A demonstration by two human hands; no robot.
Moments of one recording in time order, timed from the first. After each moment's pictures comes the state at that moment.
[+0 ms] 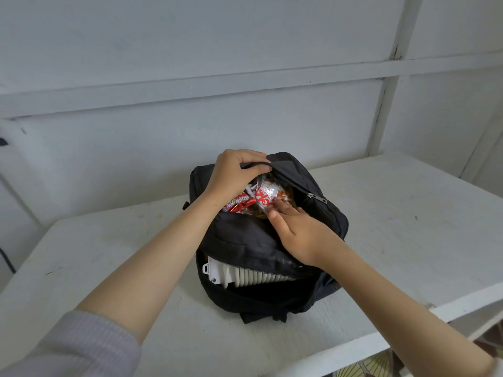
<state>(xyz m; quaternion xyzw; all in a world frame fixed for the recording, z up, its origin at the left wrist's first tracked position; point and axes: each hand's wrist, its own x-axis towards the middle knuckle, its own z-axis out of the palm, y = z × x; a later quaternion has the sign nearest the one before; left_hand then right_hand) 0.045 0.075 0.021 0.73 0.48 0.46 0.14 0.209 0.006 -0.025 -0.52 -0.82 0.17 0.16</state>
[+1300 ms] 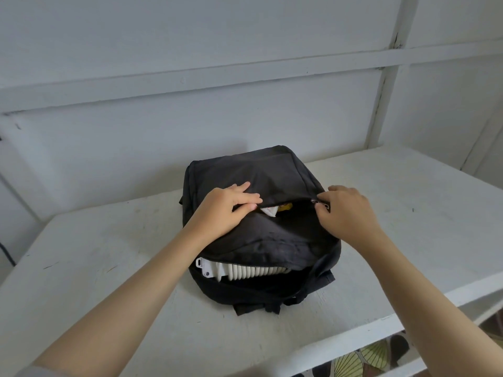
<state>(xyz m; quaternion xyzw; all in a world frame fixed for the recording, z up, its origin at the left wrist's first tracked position) 0.032 0.031 -0.029 0.80 0.47 0.34 0.12 0.275 0.037 -0.035 -0.64 -0.73 -0.01 0.22</state>
